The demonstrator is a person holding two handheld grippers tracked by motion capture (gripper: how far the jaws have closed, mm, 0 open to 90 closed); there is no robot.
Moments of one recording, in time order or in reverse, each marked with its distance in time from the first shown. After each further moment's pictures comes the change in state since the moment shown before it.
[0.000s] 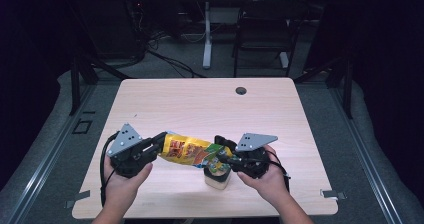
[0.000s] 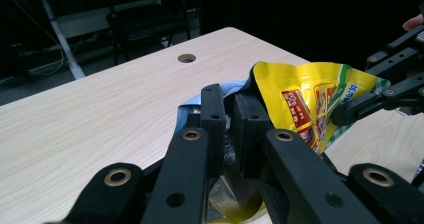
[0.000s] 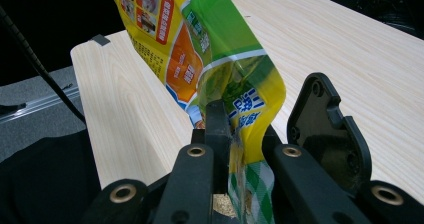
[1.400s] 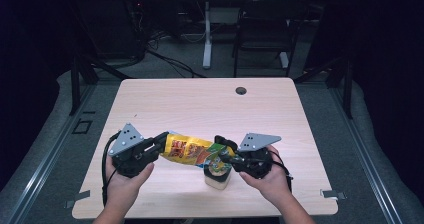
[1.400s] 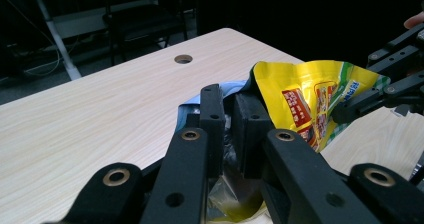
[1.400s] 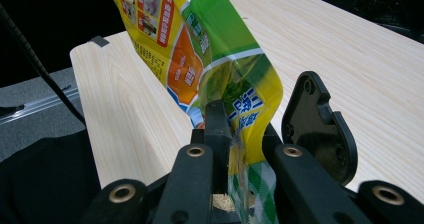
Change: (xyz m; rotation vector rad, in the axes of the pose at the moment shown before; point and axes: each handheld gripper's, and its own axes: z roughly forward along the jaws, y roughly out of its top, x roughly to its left) left arm -0.001 0.000 0.002 -0.002 -0.012 0.000; right arm -0.001 -0.001 -0.006 -0.007 -0.008 0.001
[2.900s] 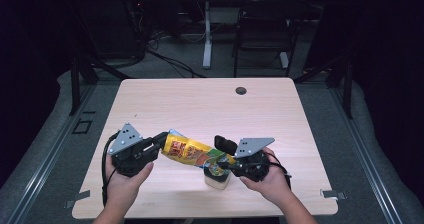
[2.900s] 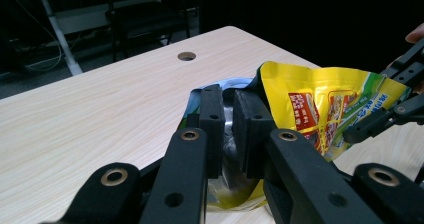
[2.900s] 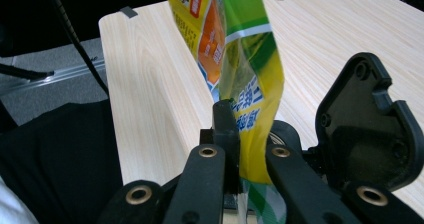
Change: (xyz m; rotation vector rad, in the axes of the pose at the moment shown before) left arm 0.005 -0.004 0.002 0.002 0.009 -0.020; right arm 0.000 -0.007 0.009 0.068 0.111 -0.083
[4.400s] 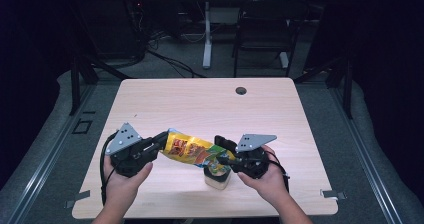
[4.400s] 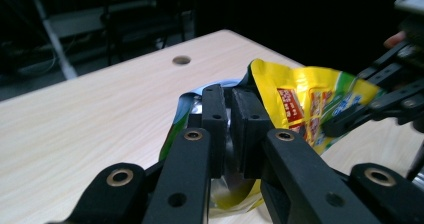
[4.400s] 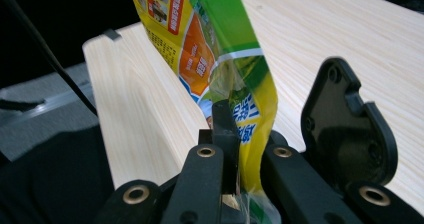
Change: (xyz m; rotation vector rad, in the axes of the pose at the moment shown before) left arm -0.001 0.002 -0.003 -0.009 -0.015 -0.004; right arm -0.003 0.003 0.002 -0.040 -0.053 0.106
